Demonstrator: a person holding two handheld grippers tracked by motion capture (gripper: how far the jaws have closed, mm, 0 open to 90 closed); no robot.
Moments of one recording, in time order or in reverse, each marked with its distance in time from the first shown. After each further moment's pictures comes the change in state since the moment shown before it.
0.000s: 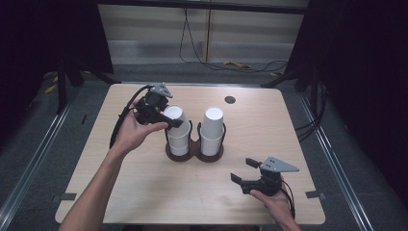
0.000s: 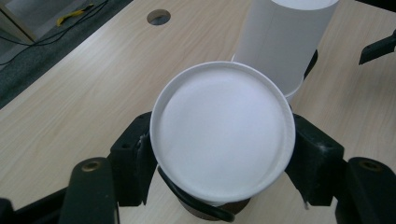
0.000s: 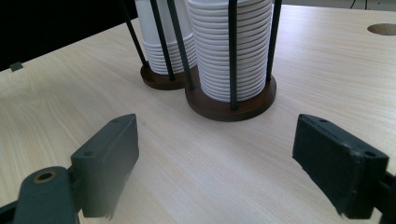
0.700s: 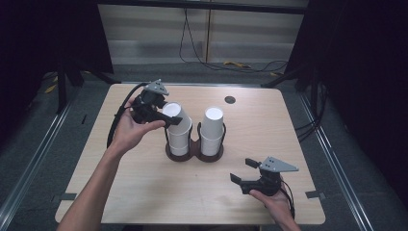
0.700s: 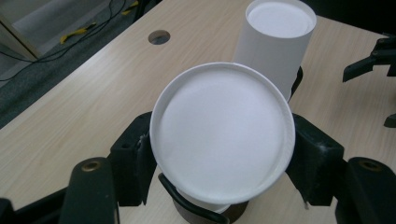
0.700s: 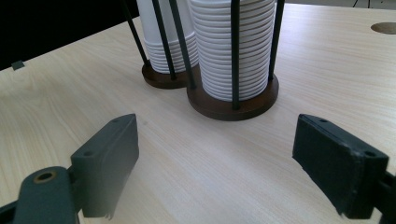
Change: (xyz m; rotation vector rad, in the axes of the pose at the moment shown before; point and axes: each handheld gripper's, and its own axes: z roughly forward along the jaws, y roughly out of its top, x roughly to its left) left arm -0.001 0.001 -0.016 -0.082 -0.005 0.001; right arm 0.001 0.000 0.001 0.005 0.005 -0.001
